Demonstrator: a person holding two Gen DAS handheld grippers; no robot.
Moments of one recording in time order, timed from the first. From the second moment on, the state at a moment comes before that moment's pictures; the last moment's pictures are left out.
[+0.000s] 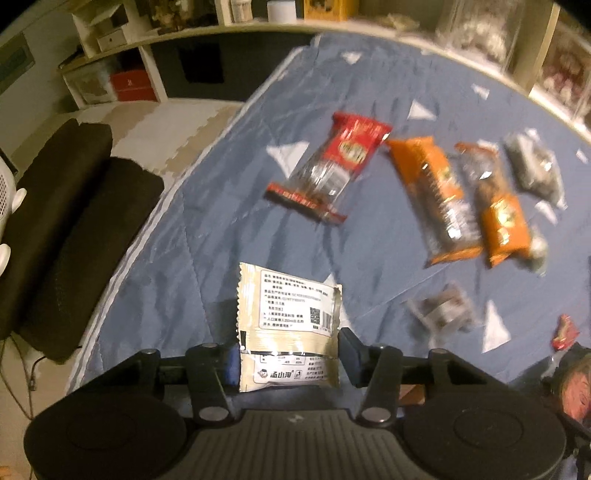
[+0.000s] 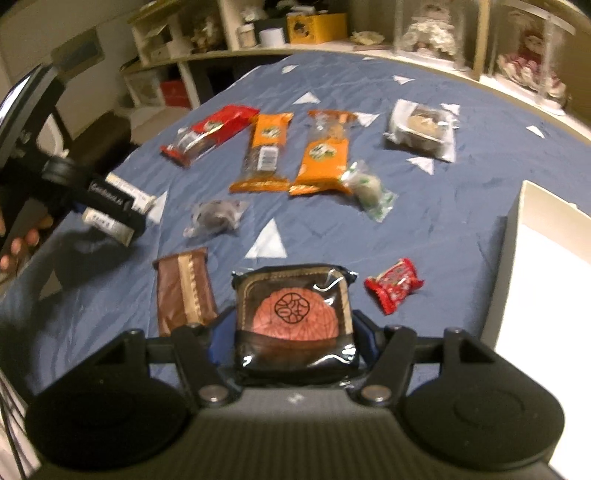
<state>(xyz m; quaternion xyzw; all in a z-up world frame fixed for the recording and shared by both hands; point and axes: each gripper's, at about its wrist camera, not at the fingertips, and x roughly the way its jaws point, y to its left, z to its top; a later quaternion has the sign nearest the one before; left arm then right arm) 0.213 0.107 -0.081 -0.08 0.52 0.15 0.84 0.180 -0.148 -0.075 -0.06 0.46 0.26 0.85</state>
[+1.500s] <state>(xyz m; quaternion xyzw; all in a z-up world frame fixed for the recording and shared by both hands) 0.174 -0.177 -0.005 -0.12 0.45 -0.13 0.88 0.108 -0.370 0.011 0.02 0.39 0.02 0.92</state>
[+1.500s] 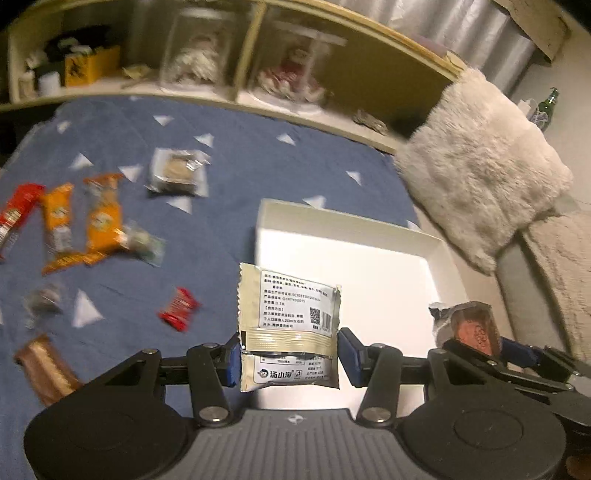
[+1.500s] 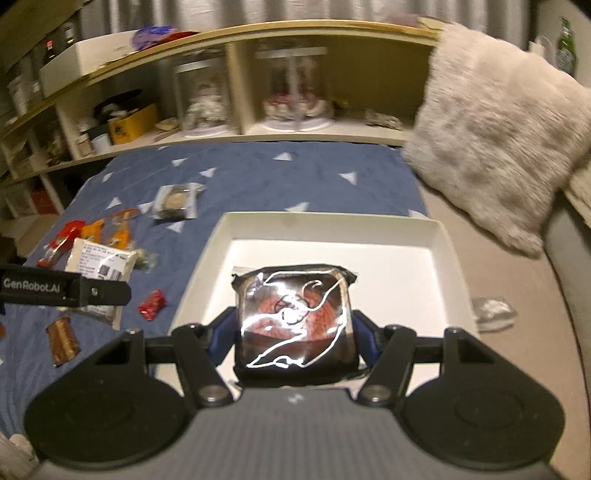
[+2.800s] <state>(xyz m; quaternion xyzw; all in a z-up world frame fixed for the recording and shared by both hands) 0.198 -0.226 -0.069 -0.11 0.54 -0.14 0.82 0.129 -0.466 -0.040 0.07 0.47 -0.04 0.88</state>
